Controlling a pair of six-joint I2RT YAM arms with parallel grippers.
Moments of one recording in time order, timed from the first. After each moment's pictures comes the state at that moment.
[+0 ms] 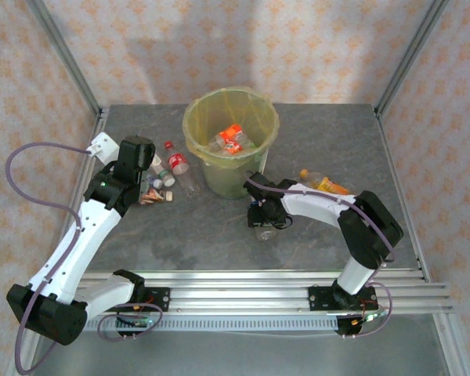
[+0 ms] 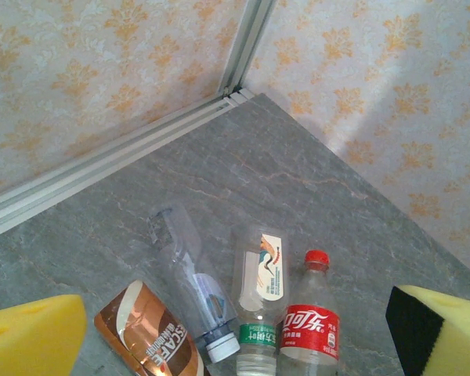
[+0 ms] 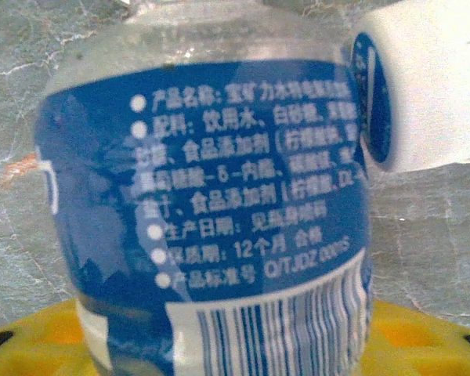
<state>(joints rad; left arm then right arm) -0.28 1.08 1.12 -0.75 -0.78 -0.91 0.76 1.67 1.03 -0.71 -0.02 0.67</state>
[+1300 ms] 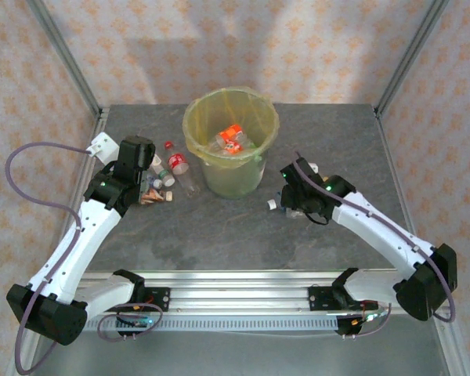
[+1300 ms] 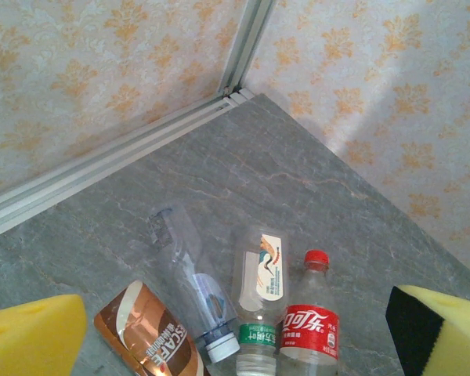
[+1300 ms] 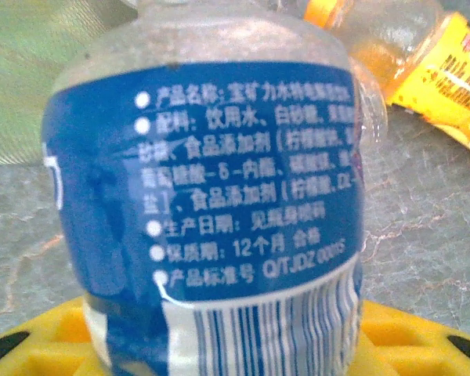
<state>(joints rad) -0.28 1.08 1.13 -0.75 -0.78 -0.91 0.65 1.21 1.08 -0.97 0.25 0.70</state>
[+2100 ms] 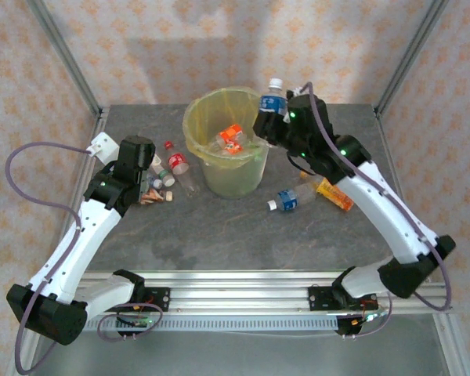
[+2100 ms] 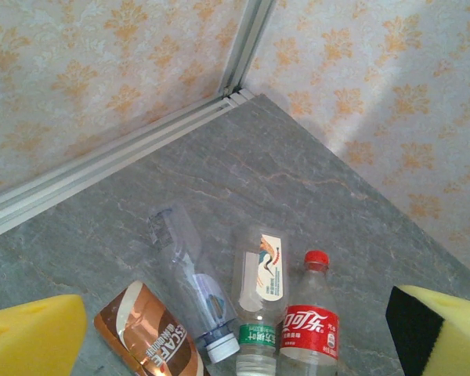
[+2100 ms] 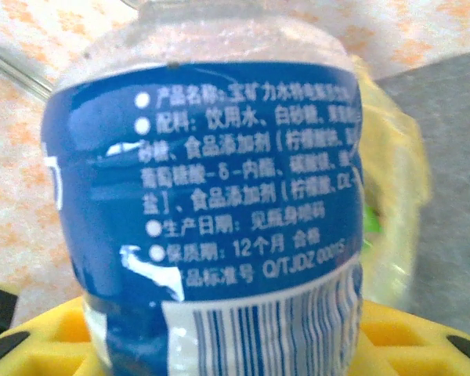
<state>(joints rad) -0.28 1.08 1.13 -0.75 -0.78 -0.91 0.65 1.42 1.69 -0.72 0.10 0.70</state>
